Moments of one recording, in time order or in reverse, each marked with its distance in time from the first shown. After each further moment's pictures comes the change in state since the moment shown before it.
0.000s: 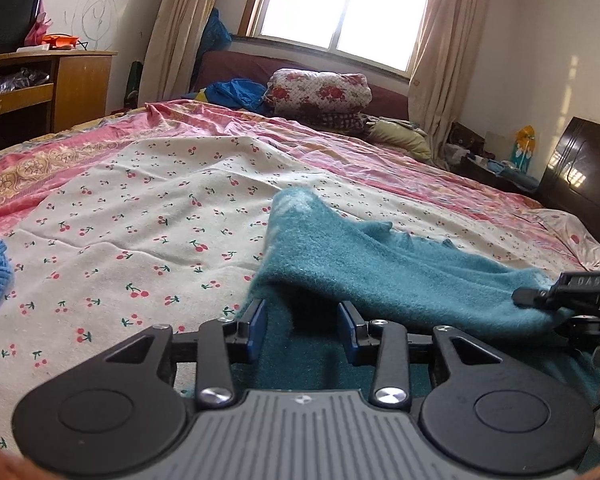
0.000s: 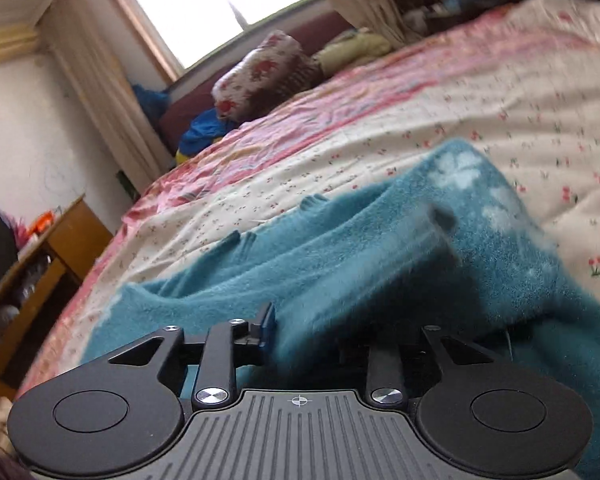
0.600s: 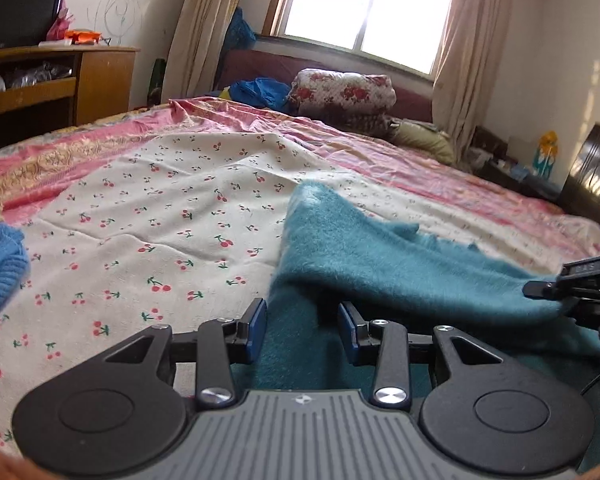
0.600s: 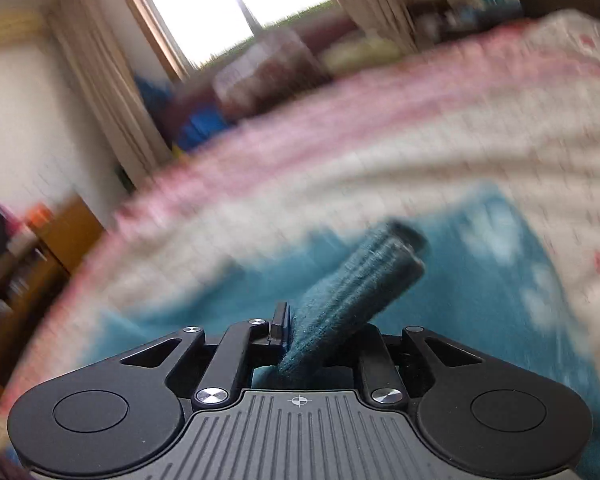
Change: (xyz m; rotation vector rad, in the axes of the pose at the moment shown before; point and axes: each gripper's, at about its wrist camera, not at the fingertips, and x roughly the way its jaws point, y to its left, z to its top) left arm 0.004 0.003 -0.005 -0.018 -0.002 0.075; right arm 0.040 0.009 0.027 -0.071 0.039 -0.046
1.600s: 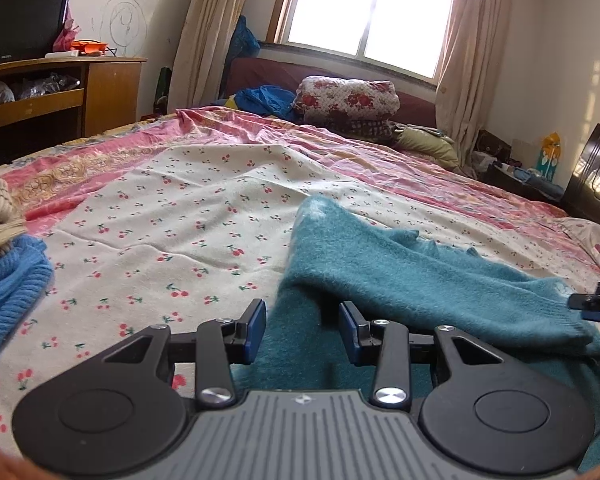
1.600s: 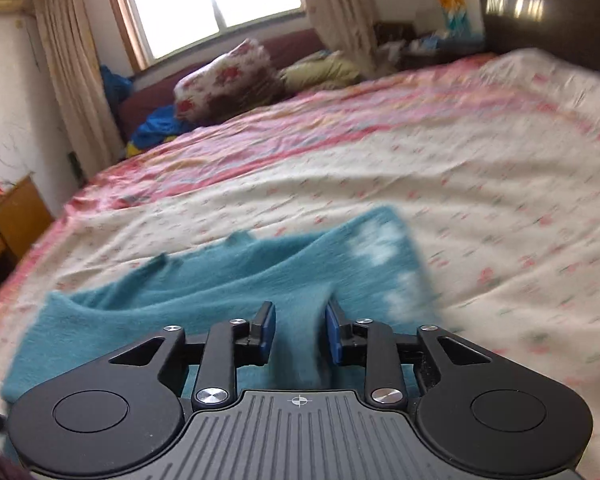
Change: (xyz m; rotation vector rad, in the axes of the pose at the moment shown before) left arm -0.022 0.002 0.005 0.001 -0.017 0.022; right arm -0.049 -0.019 -0.002 -0.116 -0.089 -0.193
